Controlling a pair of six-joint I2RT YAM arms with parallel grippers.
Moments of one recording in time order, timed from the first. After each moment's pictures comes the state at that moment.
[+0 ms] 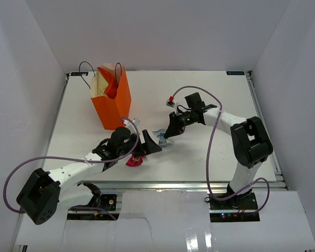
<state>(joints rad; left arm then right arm) -0.67 1.08 0.48 0.09 0.29 -0.92 0.47 1.81 1.16 -0.32 -1.01 -0.06</state>
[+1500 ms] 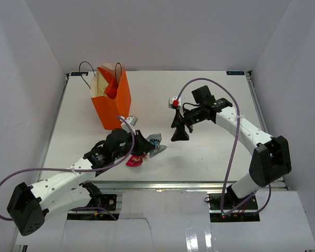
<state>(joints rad) -0.80 0.94 0.56 -0.03 0.09 -0.81 0.50 1.55 1.25 -0.72 -0.96 -0.66</state>
